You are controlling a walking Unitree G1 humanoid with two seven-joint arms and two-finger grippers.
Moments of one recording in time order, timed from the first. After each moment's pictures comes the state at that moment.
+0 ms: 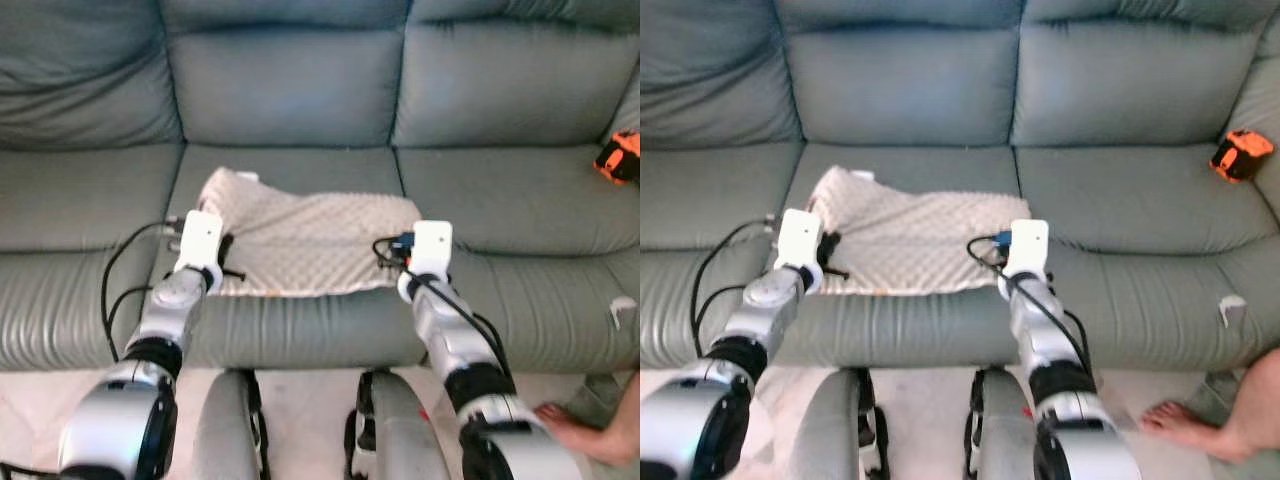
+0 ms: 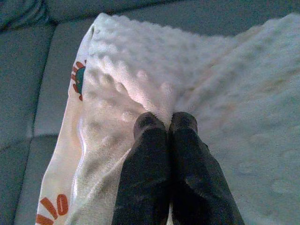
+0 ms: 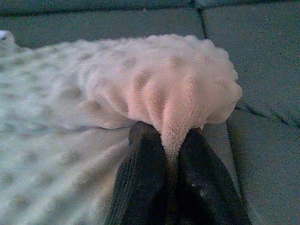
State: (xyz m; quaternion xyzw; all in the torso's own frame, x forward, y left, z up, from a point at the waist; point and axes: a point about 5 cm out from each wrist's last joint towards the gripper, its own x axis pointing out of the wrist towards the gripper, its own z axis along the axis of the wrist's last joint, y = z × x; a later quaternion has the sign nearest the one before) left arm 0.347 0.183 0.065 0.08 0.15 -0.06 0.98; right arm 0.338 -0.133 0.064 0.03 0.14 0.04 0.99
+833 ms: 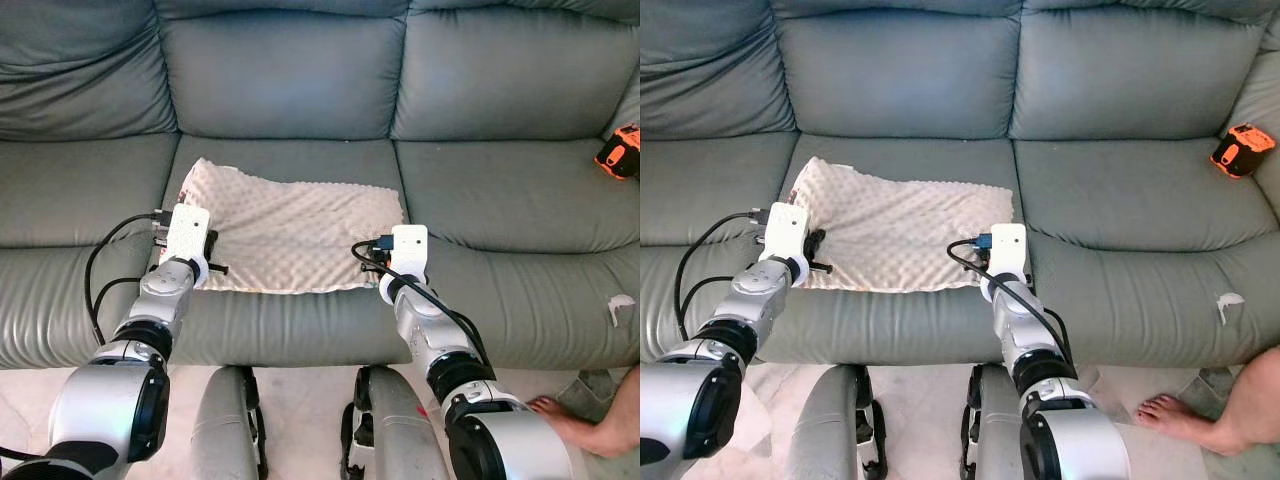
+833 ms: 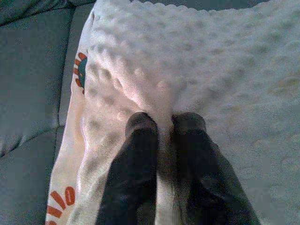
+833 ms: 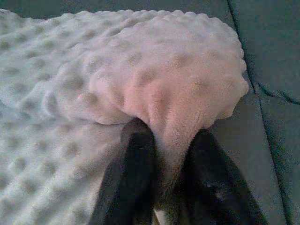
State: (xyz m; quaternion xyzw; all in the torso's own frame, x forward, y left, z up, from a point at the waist) left arm 0.355 0.198 0.072 0.11 0.17 -0.04 0.98; right arm 0.337 -0.113 0.053 0.03 0.16 0.06 0.99
